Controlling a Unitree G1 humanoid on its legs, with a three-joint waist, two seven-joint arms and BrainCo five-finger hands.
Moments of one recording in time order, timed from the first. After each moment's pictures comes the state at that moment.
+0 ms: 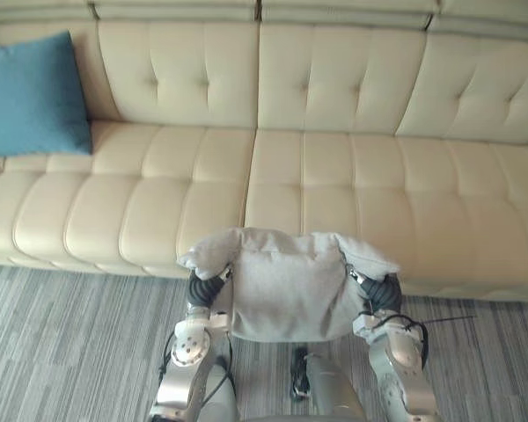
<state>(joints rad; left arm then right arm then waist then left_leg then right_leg) 0.20 0.07 -0.19 -0.01 -0.20 -0.09 0.24 0.25 -0.06 0.05 -0.10 0.27 -0.14 -0.13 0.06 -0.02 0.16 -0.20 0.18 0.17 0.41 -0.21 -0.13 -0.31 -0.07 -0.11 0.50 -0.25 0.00</state>
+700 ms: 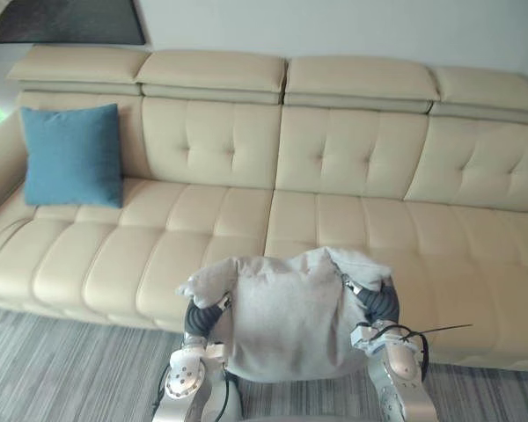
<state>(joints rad) 0.32 0.08 -0.20 -0.01 -0.20 -0.06 0.21 0.25 -0.04 0.08 -0.05 0.23 -0.12 -0.15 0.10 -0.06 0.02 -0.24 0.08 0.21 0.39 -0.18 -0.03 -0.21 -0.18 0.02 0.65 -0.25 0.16</state>
